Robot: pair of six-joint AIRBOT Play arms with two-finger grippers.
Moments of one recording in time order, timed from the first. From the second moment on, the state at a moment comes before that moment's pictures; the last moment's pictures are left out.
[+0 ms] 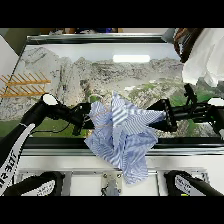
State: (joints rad) left arm -0.15 -1.31 0.91 0.77 -1.37 0.19; right arm -0.25 -1.18 0.83 -0.31 1.69 -0.23
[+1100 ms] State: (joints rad) left arm -0.15 -1.31 0.91 0.77 -1.37 0.19; right arm -0.19 -1.18 0.83 -0.31 1.65 -0.21
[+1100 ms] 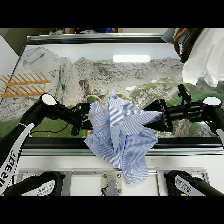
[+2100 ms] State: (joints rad) left arm -0.15 -1.31 0.91 0.76 -1.36 0.16; right arm -0.19 -1.18 0.83 -0.29 1.57 -0.48
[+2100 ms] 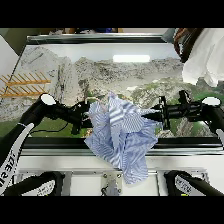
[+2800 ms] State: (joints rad) left arm -0.15 -1.31 0.91 0.74 -1.38 0.05; right arm -0.18 -1.18 0.83 -0.25 1.60 -0.46
